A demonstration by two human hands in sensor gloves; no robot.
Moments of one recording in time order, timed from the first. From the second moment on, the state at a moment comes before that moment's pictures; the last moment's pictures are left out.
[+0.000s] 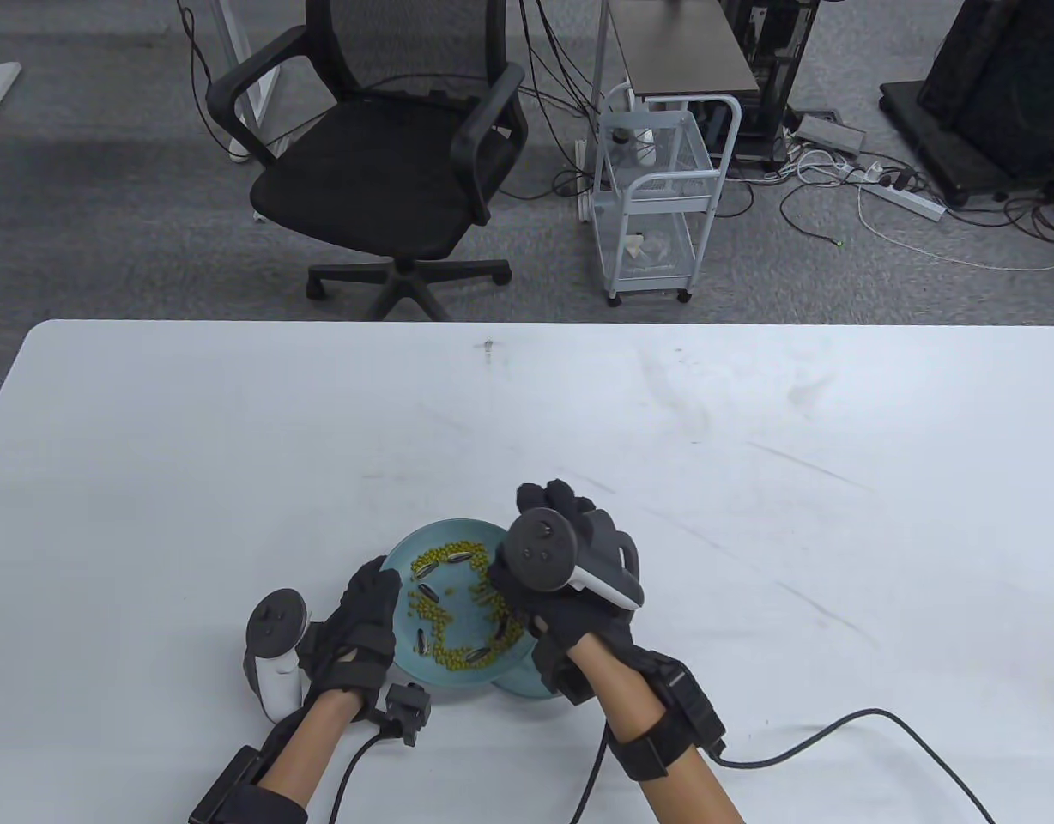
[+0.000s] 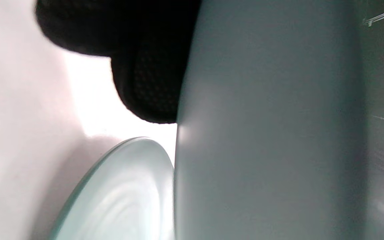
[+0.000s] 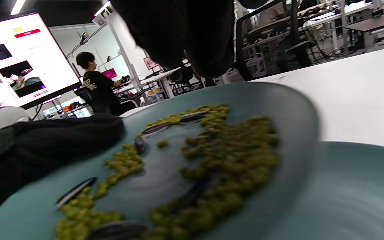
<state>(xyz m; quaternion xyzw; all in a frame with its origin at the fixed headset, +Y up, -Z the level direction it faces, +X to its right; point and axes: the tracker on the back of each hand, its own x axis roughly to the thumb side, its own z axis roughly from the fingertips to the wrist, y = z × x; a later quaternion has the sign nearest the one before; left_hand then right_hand) -0.234 -0.813 -0.270 -0.08 0.07 0.68 0.73 -0.002 -0.680 -0.310 0.22 0.08 0.95 0.20</state>
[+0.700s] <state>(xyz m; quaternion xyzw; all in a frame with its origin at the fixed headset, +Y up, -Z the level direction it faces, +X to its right) -0.231 -0.819 -0.270 -0.09 0.07 0.68 0.73 -0.093 -0.709 -0.313 0.25 0.11 0.96 0.04</state>
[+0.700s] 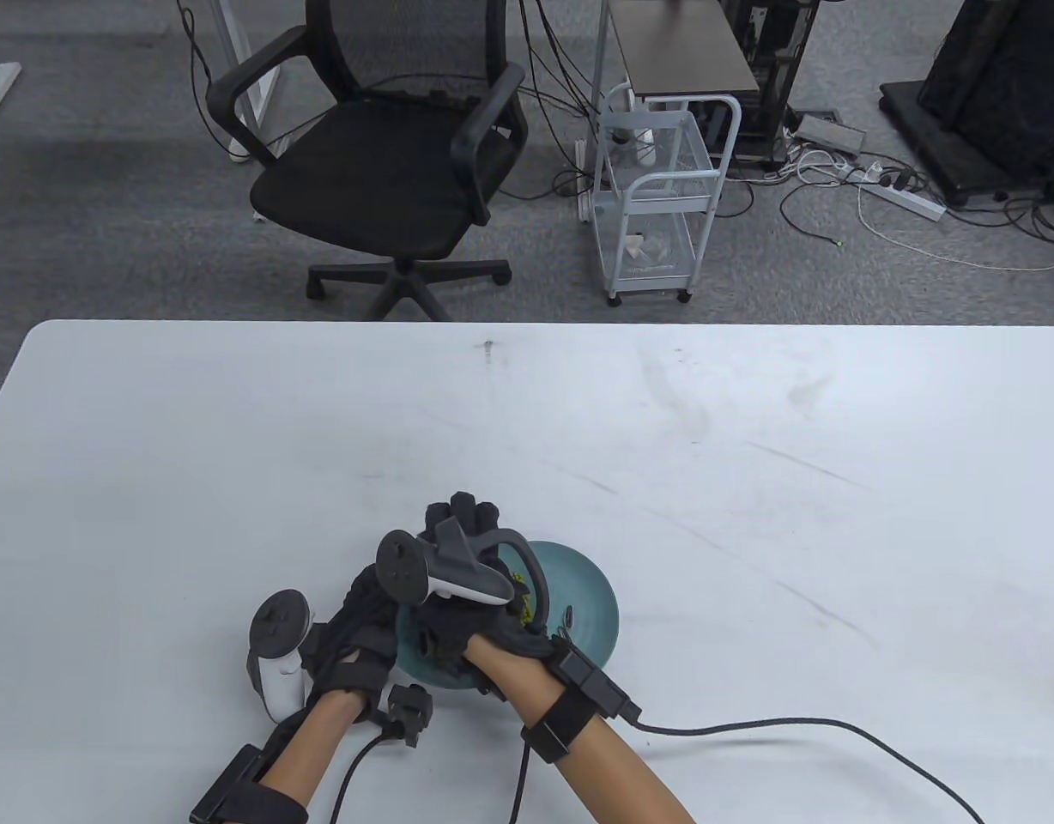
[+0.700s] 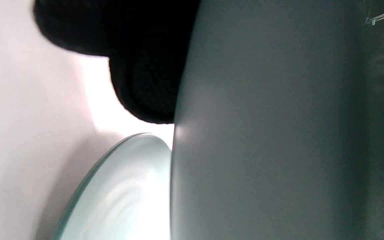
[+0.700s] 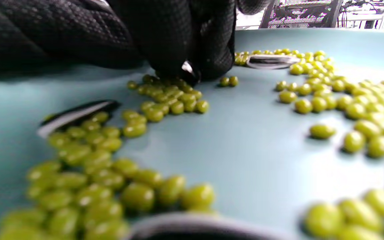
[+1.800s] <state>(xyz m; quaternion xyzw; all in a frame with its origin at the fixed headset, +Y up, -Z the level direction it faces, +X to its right) -0.236 -0.820 -0.270 -0.09 0.08 0.69 0.72 0.003 -0.659 -0.291 0.24 0.02 0.95 0.18</state>
